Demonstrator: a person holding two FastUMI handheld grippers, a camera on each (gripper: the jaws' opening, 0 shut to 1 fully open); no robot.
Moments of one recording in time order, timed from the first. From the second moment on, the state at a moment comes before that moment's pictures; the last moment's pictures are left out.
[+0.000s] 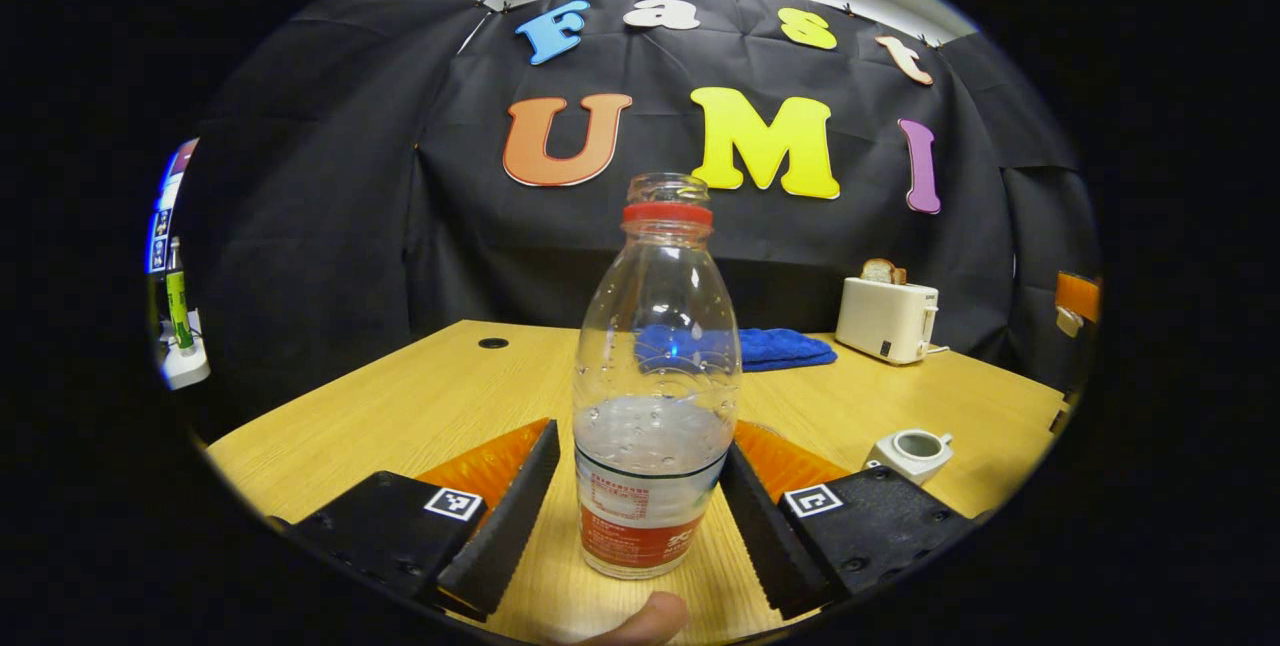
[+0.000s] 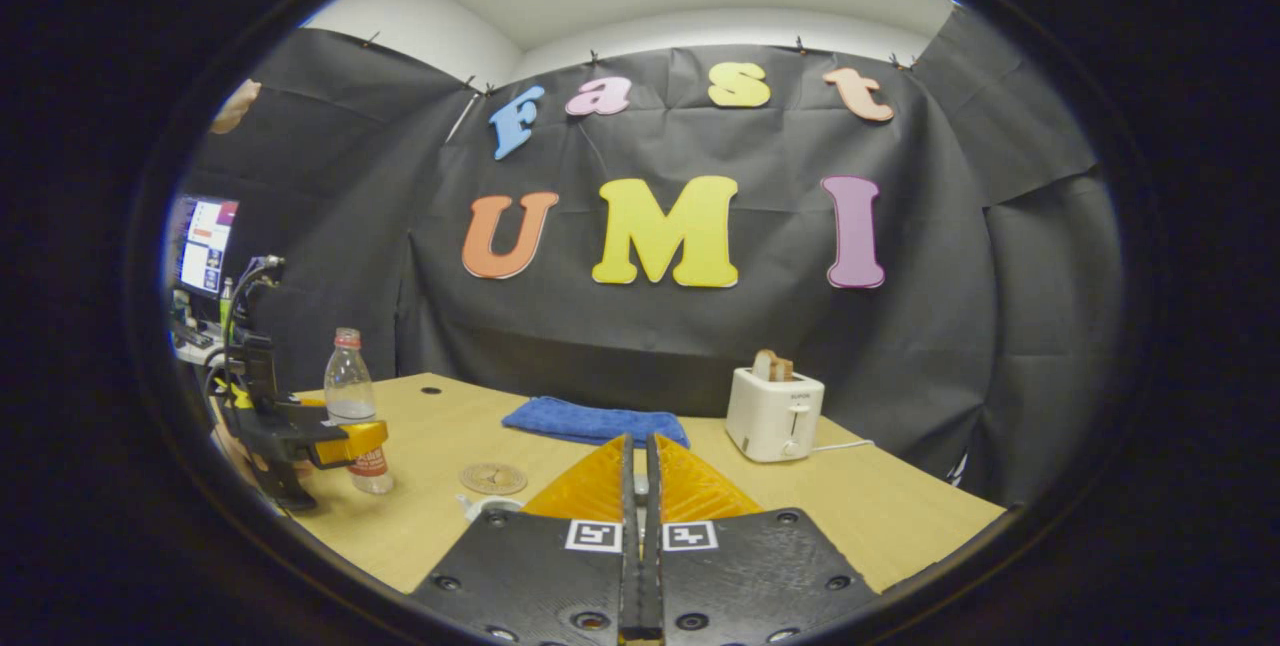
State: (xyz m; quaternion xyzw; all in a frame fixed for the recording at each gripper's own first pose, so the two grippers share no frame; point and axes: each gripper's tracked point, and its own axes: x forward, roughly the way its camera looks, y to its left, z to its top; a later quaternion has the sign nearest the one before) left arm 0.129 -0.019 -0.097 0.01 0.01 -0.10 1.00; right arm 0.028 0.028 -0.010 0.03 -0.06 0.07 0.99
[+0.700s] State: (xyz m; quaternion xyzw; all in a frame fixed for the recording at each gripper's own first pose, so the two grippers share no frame) left arm 0.113 -0.019 -0.079 0.19 0.04 -0.05 0.98; right arm 0.038 0.009 -0.019 0.03 -0.05 0.05 1.00
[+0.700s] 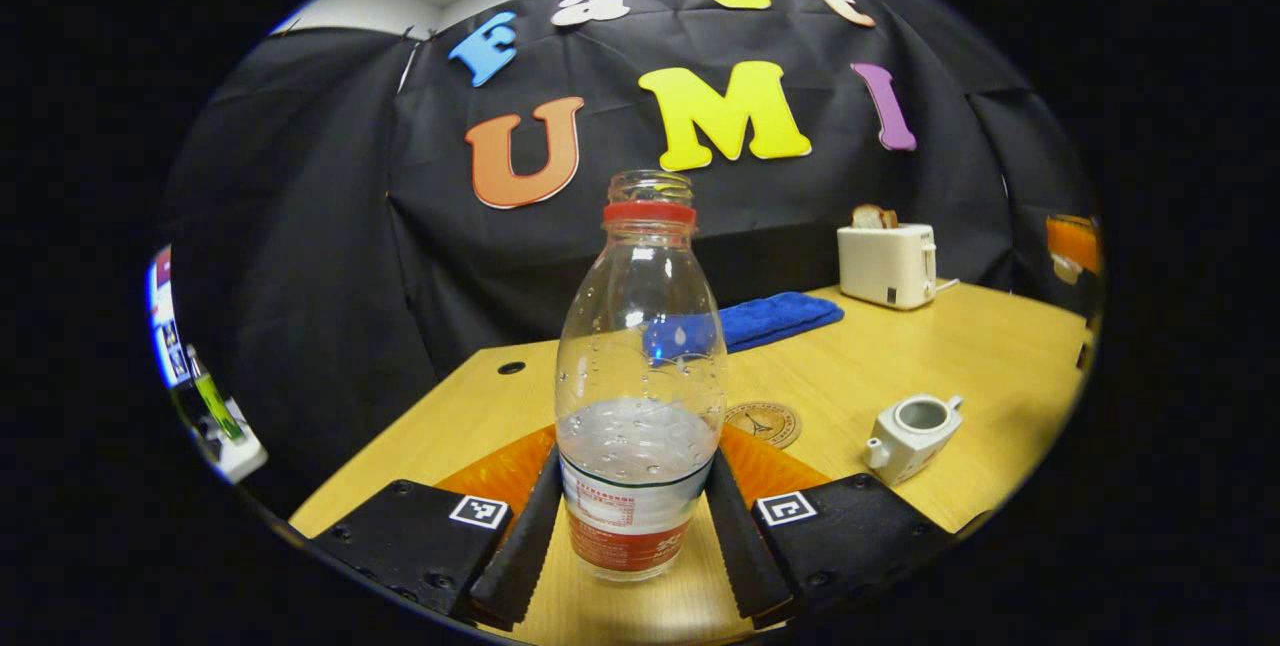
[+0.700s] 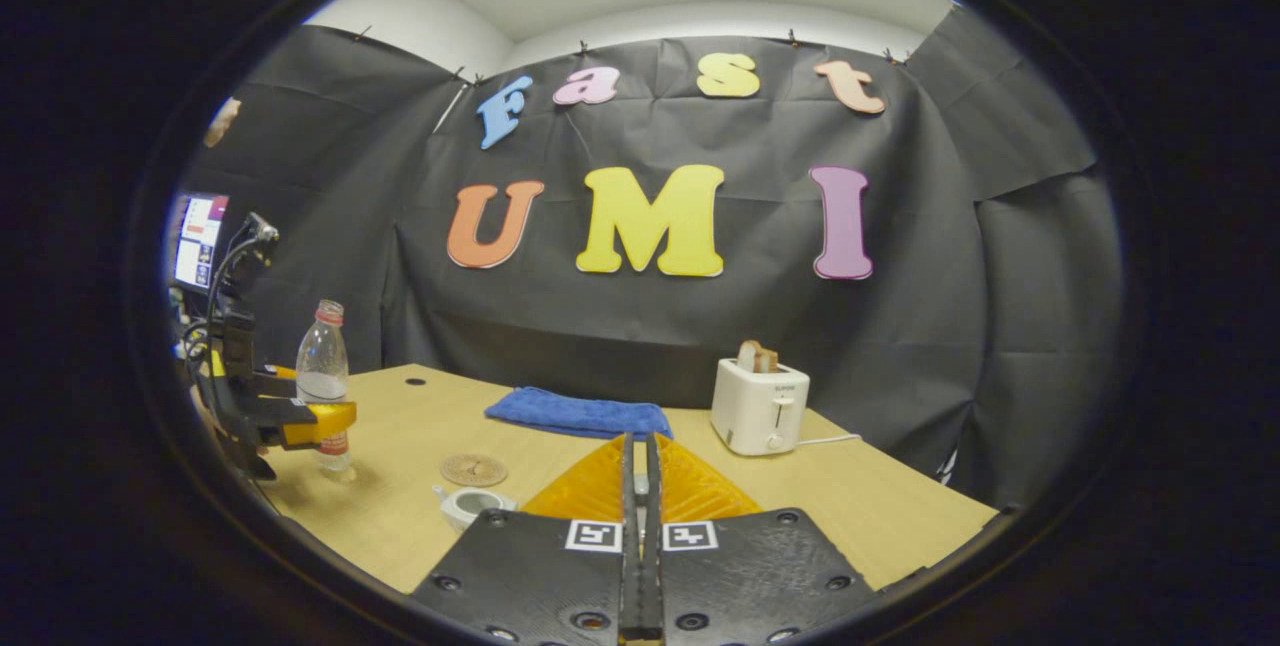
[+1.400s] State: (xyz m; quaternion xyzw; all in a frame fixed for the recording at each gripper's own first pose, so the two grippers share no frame) left arm 0.113 -0.034 -0.083 0.50 0.05 -0.02 0.87; right arm 0.045 -0.009 -0.025 0.03 -0.03 0.03 1.00
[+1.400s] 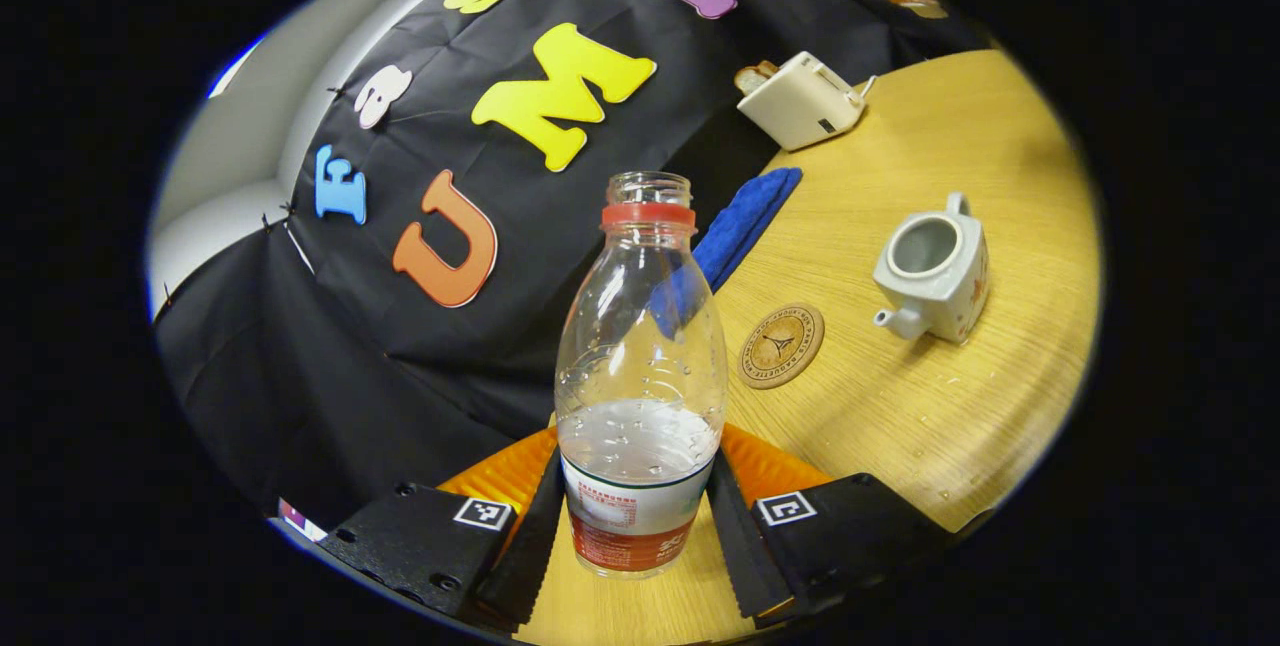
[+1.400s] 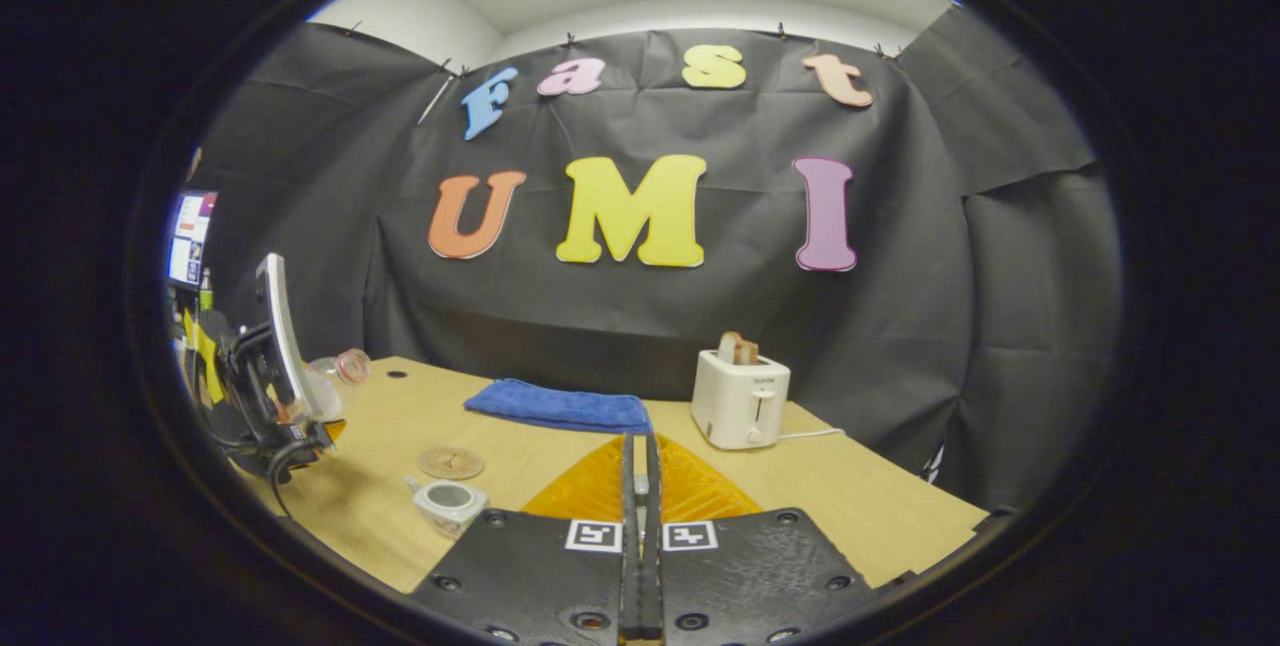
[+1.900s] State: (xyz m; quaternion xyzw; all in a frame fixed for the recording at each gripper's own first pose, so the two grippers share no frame) left arm 0.114 -0.046 -0.075 0.66 0.04 -0.01 0.75; right arm 0.048 -0.012 -0.028 0.02 -0.03 0.02 1.00
